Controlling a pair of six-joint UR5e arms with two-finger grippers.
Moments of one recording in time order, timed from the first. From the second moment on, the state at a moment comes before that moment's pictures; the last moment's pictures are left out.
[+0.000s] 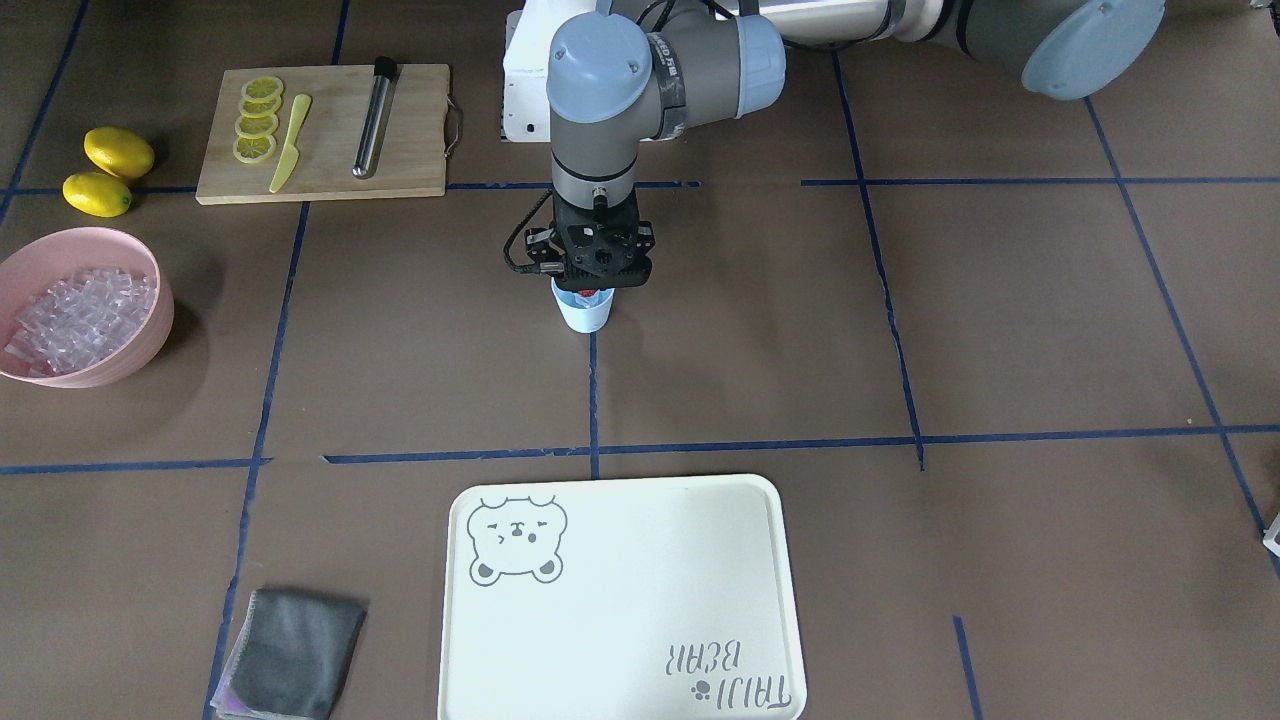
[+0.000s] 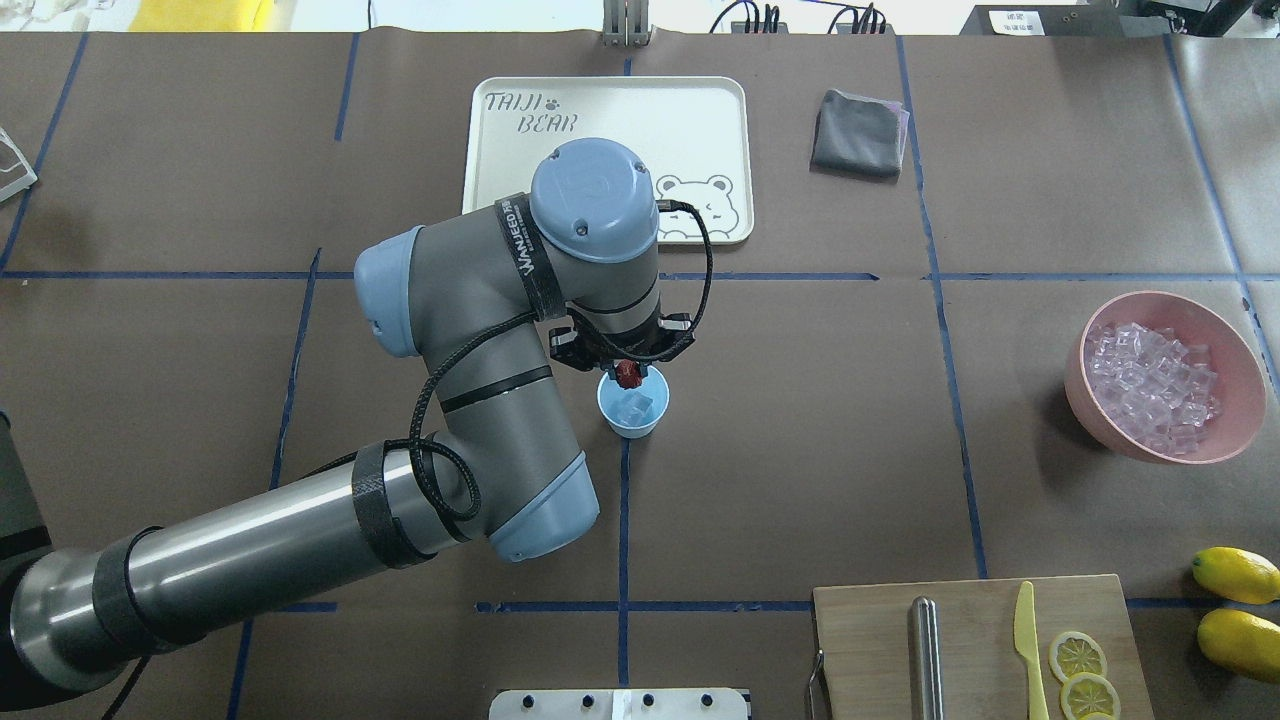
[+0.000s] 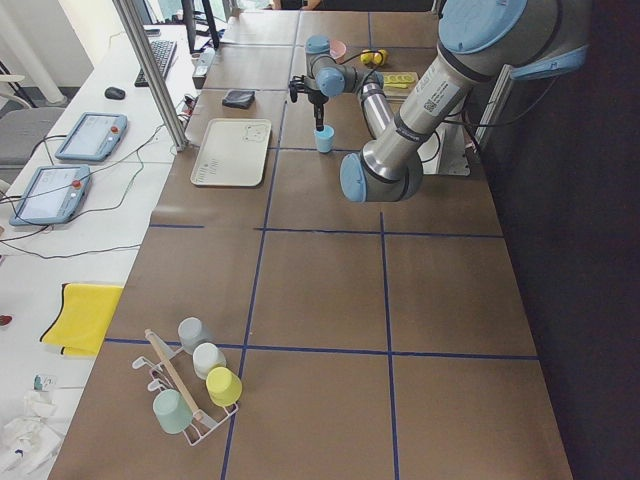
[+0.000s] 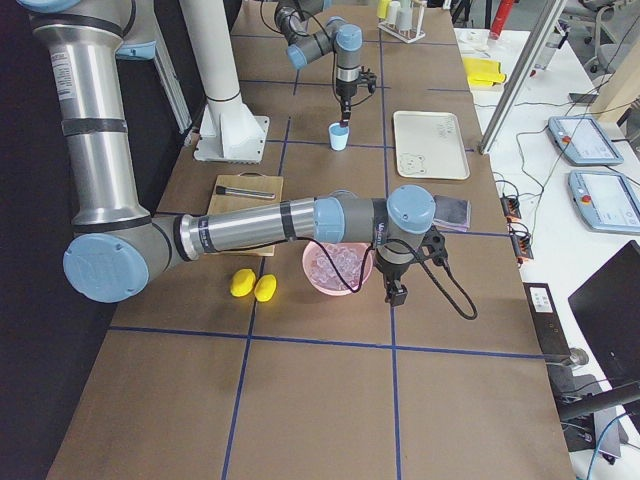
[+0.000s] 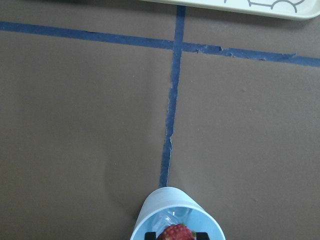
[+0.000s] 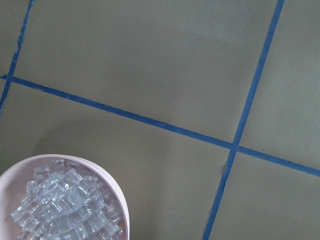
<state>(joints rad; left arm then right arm) -0.52 -2.50 -1.53 -1.49 -1.94 -1.31 1.53 -1.46 1.67 -1.74 2.42 -0.23</state>
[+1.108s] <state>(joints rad) -0.50 -2.49 -1.55 -1.48 -1.94 -1.31 1.54 -1.46 1.67 -1.74 2.42 -0.23</state>
